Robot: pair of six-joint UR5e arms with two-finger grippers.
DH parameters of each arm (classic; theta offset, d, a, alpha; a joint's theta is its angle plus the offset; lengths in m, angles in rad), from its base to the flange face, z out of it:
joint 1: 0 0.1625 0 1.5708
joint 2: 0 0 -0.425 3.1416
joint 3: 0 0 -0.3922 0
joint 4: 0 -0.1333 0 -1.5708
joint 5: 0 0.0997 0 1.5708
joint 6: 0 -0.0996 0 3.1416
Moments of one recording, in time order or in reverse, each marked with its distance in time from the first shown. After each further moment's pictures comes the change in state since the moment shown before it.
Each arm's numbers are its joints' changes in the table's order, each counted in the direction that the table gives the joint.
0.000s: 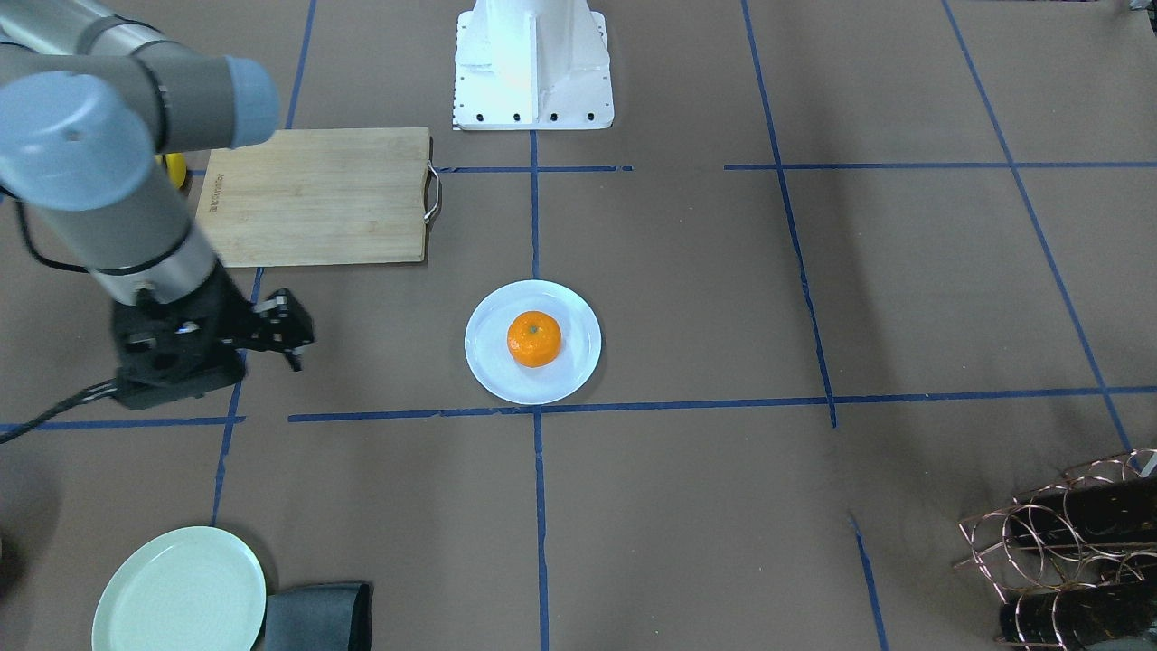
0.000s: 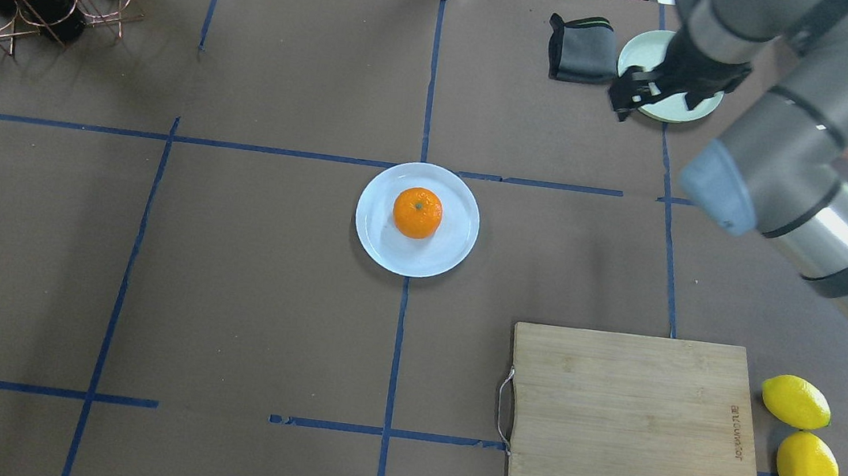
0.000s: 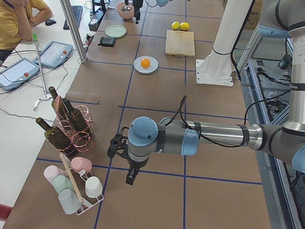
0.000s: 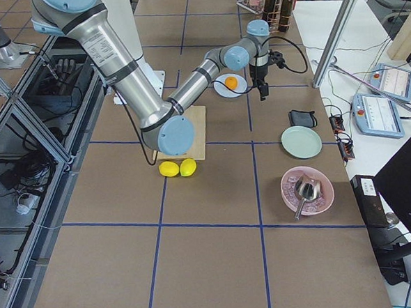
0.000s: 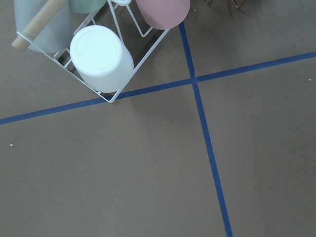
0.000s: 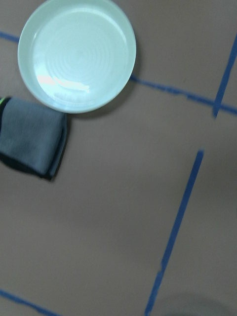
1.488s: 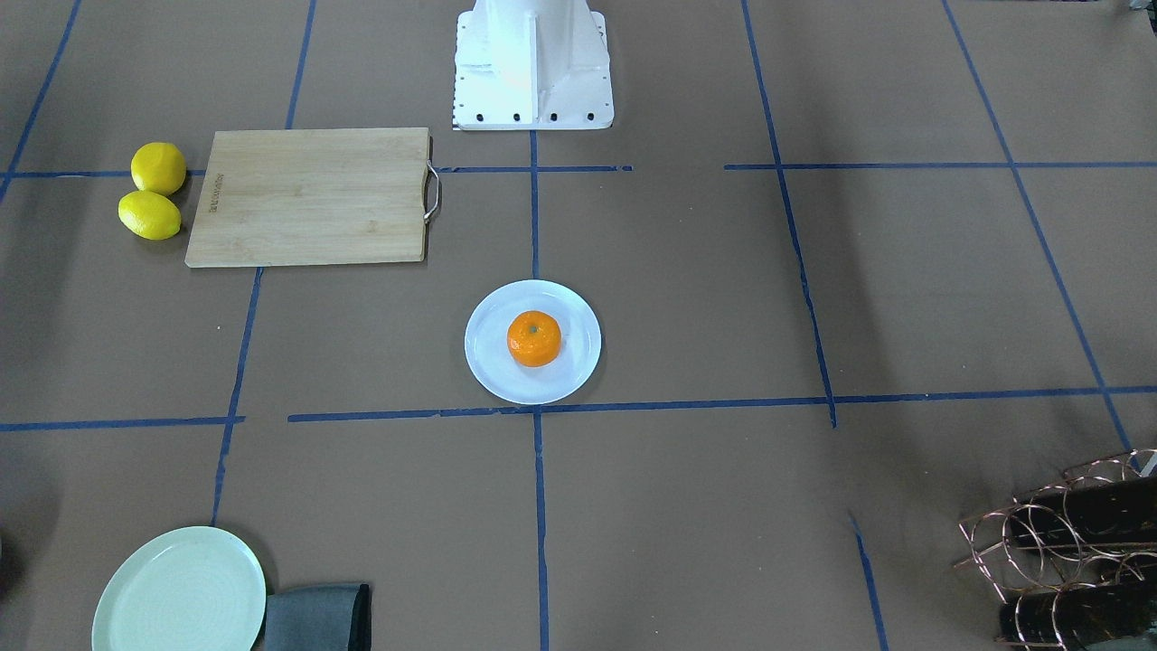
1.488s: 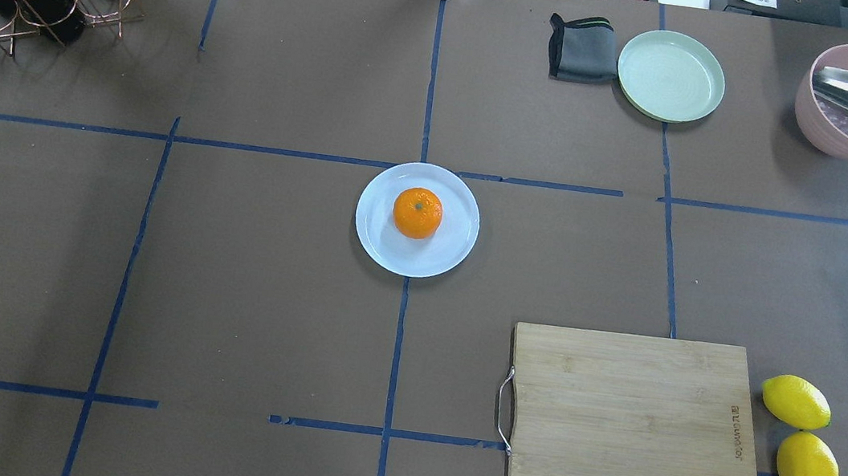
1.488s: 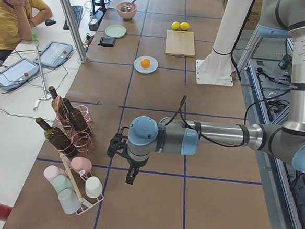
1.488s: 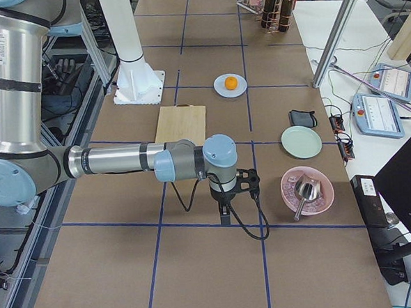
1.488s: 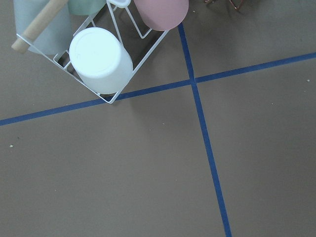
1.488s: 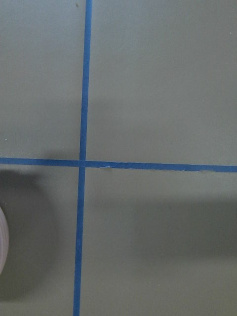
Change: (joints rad) left arm 0.000 0.001 0.002 -0.003 -0.002 0.000; right arm 0.510 -0.672 -0.082 -0.133 0.129 0.353
